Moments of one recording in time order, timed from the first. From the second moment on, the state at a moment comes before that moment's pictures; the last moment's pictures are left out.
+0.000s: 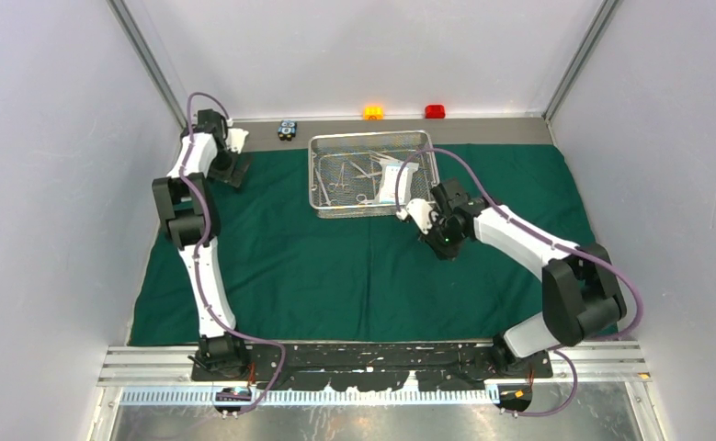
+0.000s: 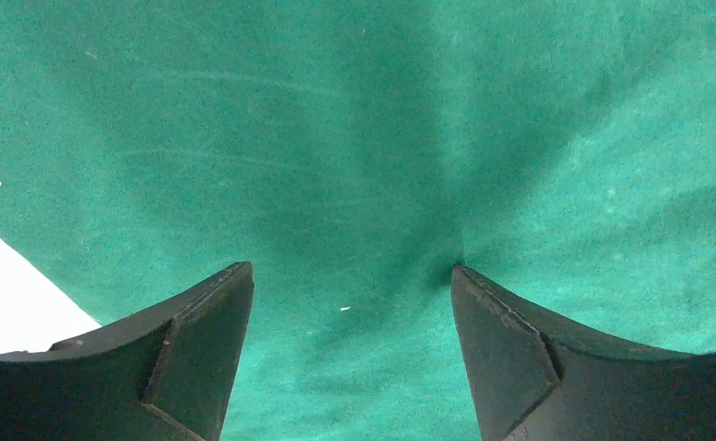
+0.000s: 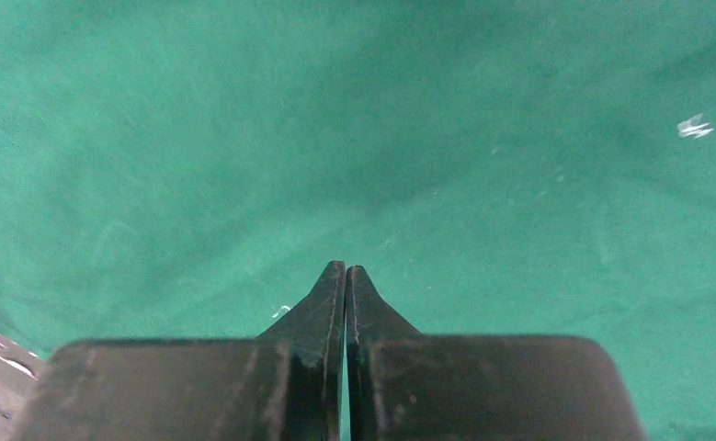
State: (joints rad) left arm 0.16 2.36 2.04 -0.88 -0.02 0.49; right arm 0.45 1.46 0.96 -0.71 -0.16 -0.53
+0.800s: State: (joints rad) left arm 0.19 1.62 1.14 -0.83 0.13 0.82; right arm 0.43 1.64 0.86 -1.05 -0.10 -0.95
